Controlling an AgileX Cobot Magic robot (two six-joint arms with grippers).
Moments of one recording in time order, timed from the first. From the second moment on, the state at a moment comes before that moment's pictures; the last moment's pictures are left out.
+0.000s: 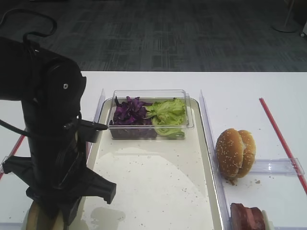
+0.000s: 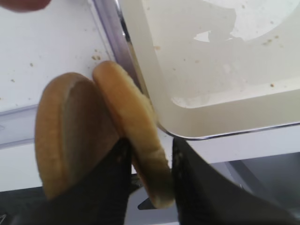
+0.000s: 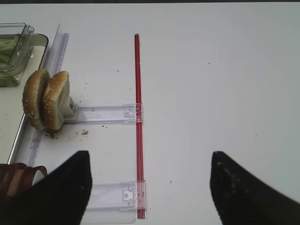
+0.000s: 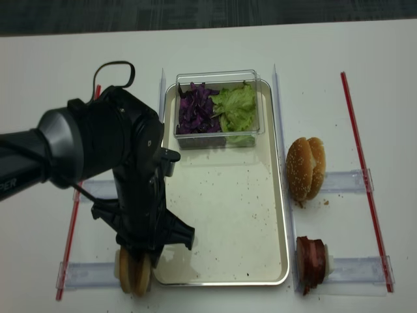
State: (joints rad) left arm -0.66 1.66 -0.98 -0.03 1.16 -0.42; right arm -0.05 -0.02 -0.48 0.02 1.13 -0.01
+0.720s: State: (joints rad) left arm -0.66 1.66 -0.98 -0.01 1.18 -0.42; right arm -0.05 -0.02 -0.48 0.02 1.13 -0.01
